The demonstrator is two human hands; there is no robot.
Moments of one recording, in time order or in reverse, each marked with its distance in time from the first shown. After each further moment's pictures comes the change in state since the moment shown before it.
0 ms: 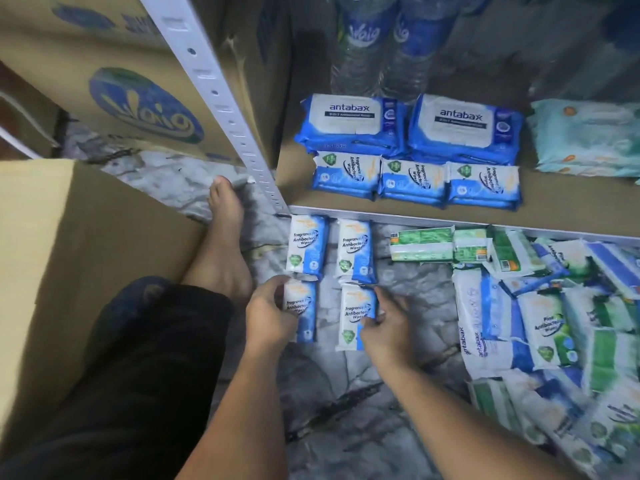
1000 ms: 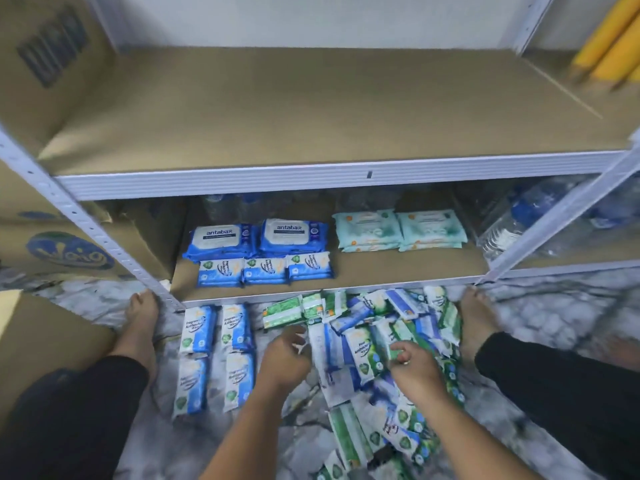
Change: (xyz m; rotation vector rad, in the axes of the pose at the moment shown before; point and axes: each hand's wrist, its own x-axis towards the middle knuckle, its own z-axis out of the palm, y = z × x) left_hand -0.165 0.181 0.136 0.220 -0.306 0.370; right_hand -0.041 0.047 -0.338 -0.022 0.062 0.136
